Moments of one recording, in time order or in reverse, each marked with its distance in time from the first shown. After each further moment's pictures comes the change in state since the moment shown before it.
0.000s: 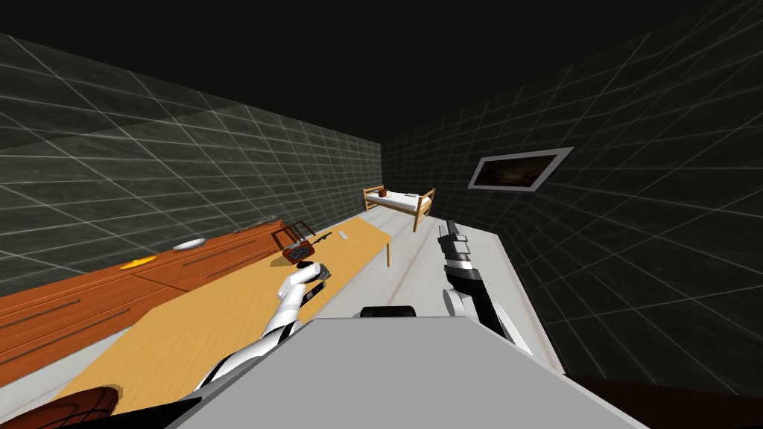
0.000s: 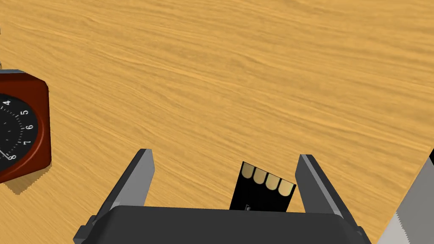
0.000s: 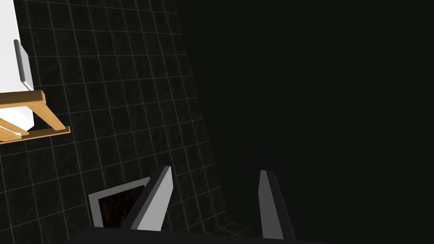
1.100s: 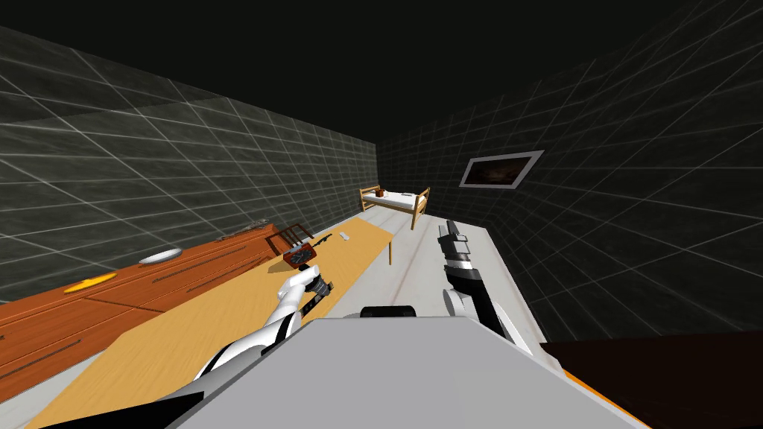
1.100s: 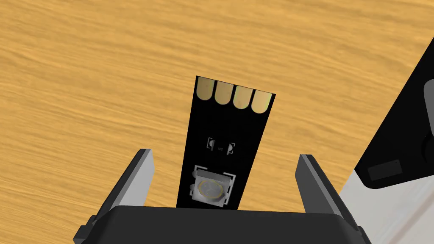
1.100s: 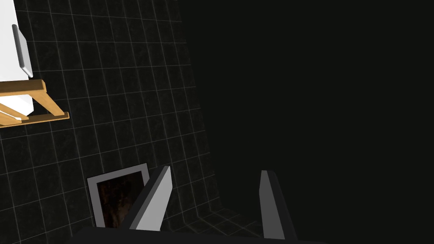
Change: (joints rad) left arm -0.056 0.049 0.007 0.212 -0.015 0.263 0.072; right arm 0.000 0.000 0.000 0.000 0.000 0.000 0.000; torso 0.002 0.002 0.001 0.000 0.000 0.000
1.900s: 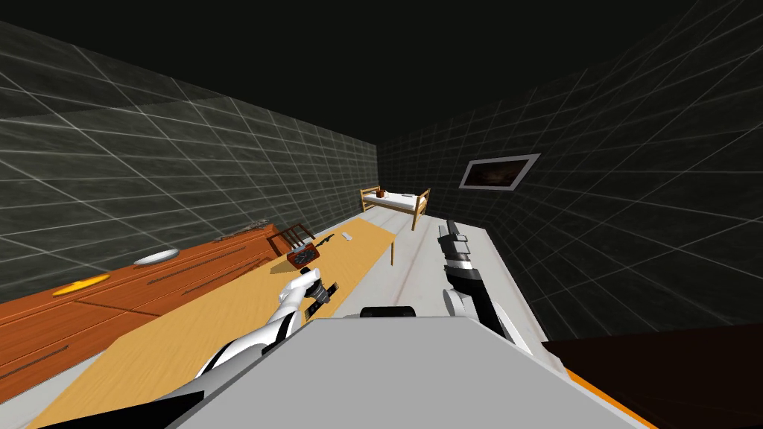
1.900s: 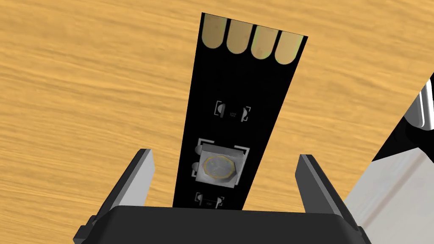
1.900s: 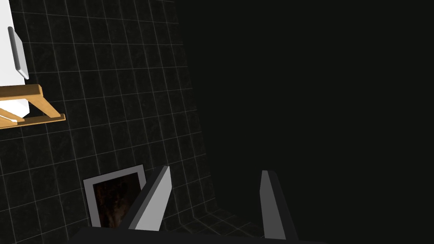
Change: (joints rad) left arm -0.007 0.003 -0.010 0.092 -0.010 0.023 0.016; right arm 0.000 0.000 0.000 0.000 0.000 0.000 0.000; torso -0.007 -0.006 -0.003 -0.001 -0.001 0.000
